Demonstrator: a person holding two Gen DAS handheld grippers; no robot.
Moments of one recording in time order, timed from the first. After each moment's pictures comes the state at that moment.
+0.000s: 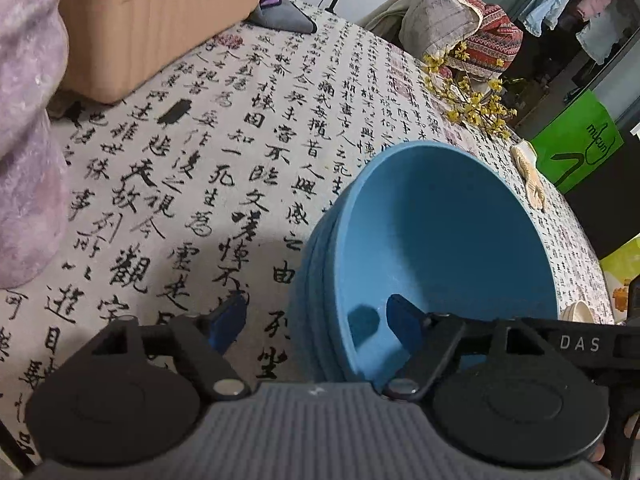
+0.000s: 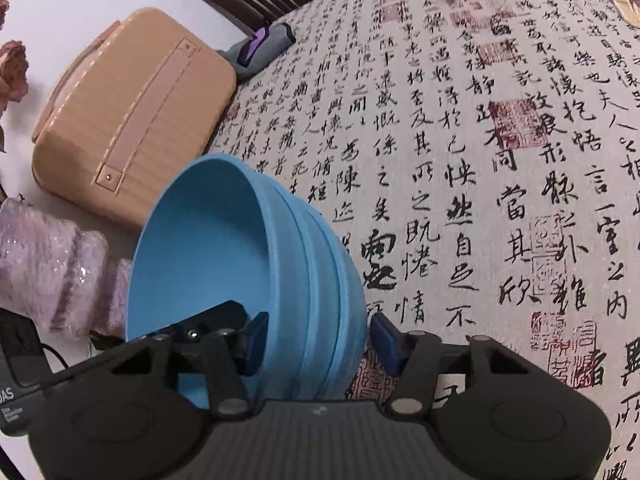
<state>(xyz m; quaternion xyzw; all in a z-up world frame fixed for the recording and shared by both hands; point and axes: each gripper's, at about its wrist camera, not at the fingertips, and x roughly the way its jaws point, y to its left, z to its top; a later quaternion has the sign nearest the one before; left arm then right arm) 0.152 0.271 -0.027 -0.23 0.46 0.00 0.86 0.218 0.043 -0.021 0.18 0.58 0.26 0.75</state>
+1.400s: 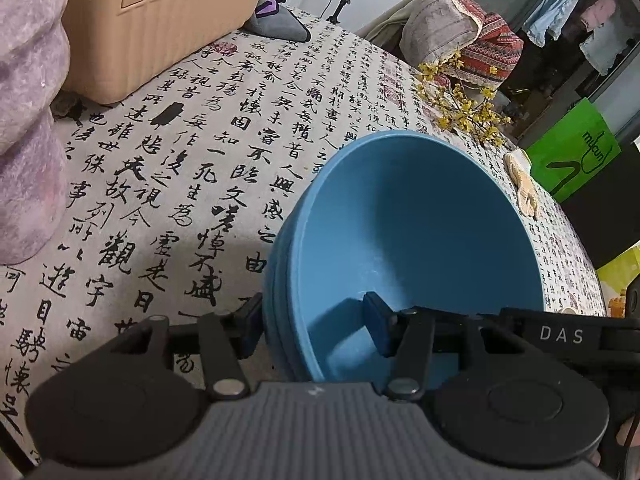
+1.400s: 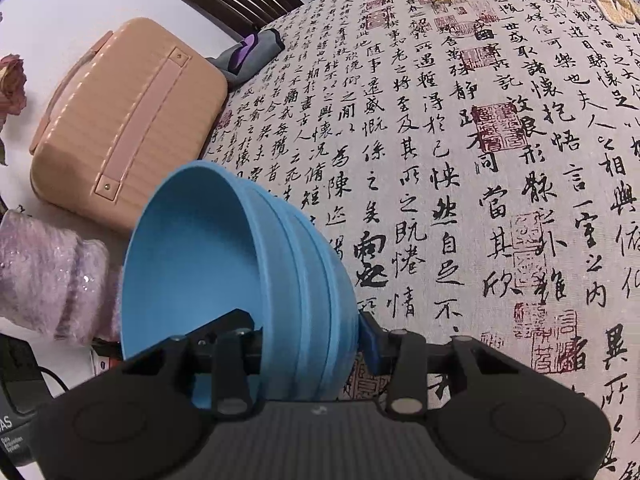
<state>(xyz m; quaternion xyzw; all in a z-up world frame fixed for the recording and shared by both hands) 0.142 0.248 -0.011 -0.24 0.45 0.02 0.86 0.209 0.028 -0.005 0.18 0.58 0.24 0.76</state>
